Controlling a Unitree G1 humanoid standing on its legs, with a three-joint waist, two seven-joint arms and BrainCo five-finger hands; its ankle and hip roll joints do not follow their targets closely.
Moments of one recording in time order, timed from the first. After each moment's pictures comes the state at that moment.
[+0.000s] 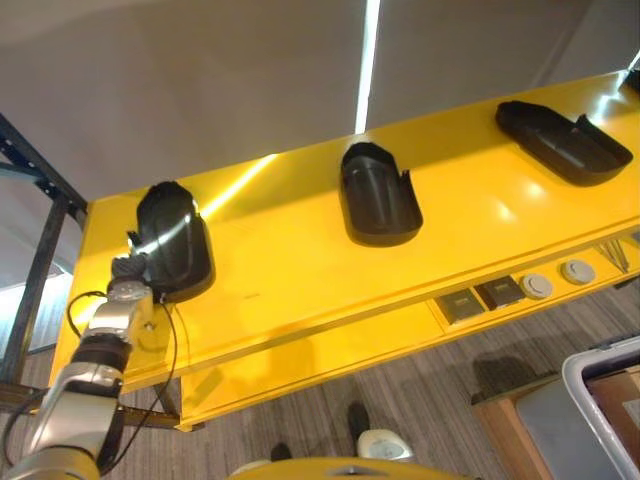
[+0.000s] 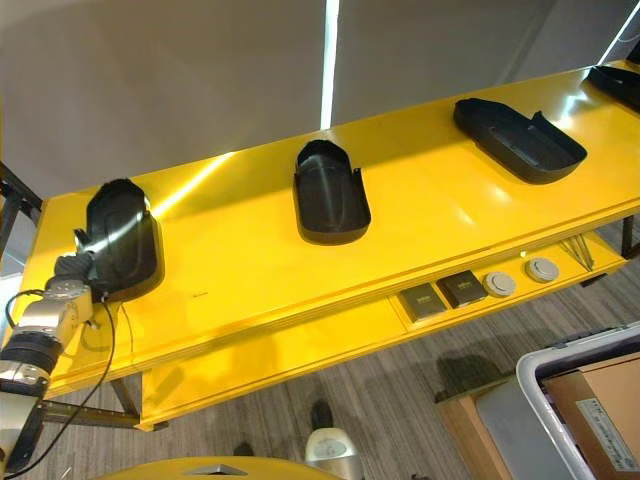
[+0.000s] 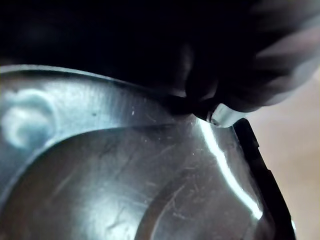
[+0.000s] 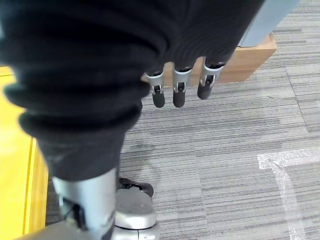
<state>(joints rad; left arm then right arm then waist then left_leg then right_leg) -0.48 0.55 -0.14 0.70 -0.45 0.34 0.48 0.08 -0.35 0.26 1.19 -0.01 0.11 -0.08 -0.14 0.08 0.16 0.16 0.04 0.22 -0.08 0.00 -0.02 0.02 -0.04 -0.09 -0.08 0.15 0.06</state>
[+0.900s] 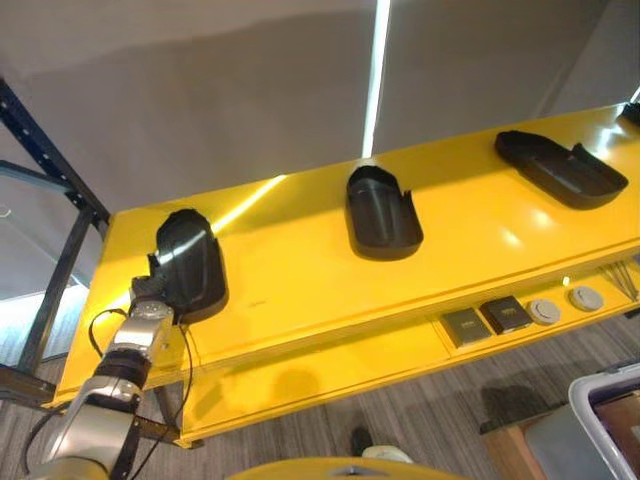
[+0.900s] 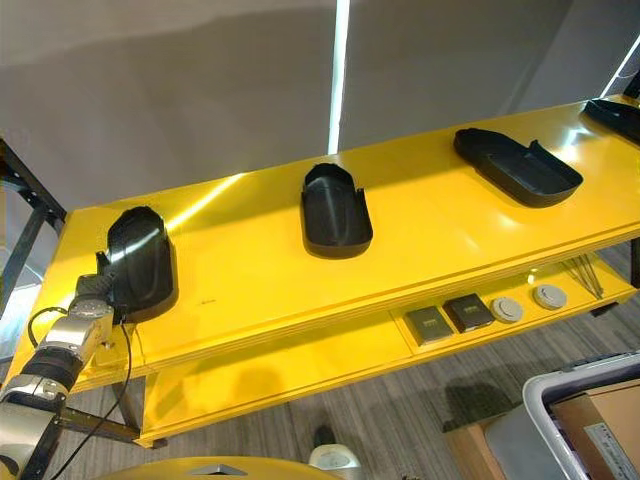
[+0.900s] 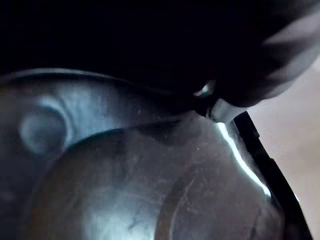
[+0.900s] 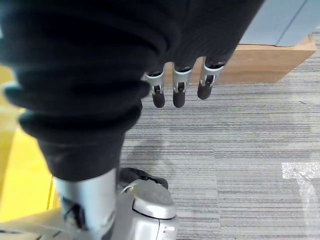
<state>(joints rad) -0.41 0.49 -0.18 0.70 -0.32 0.41 0.48 0.07 -0.33 0.30 1.19 -0.05 0.12 -0.07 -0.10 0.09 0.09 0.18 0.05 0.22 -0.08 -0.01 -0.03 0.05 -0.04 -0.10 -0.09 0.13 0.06</state>
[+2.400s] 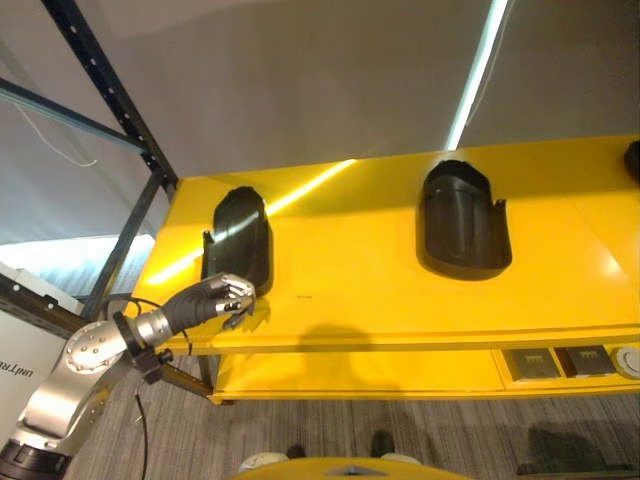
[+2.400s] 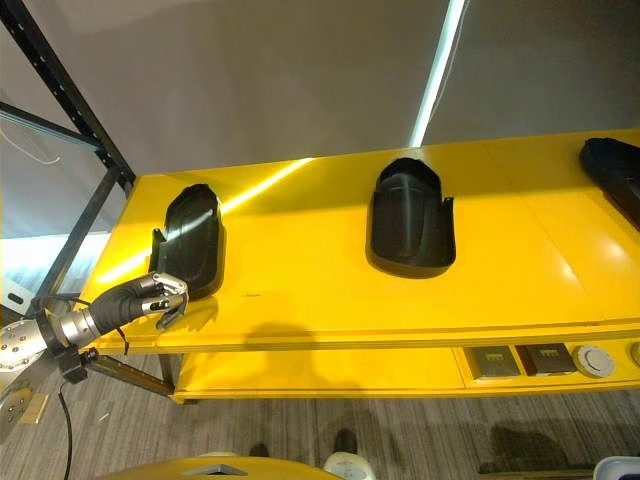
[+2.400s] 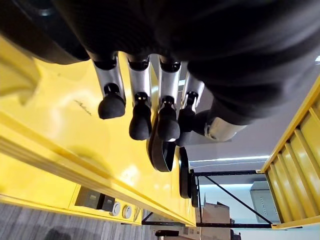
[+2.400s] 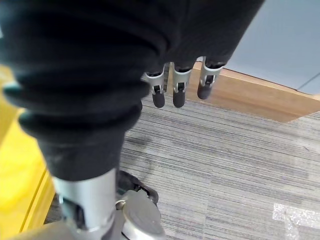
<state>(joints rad) 0.15 0.78 -0.04 -0.36 -0.61 0.08 -0.71 0.15 -0.41 0.23 1.16 -0.09 0.11 -0.07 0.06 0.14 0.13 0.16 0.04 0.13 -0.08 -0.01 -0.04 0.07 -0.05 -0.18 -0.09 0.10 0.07</state>
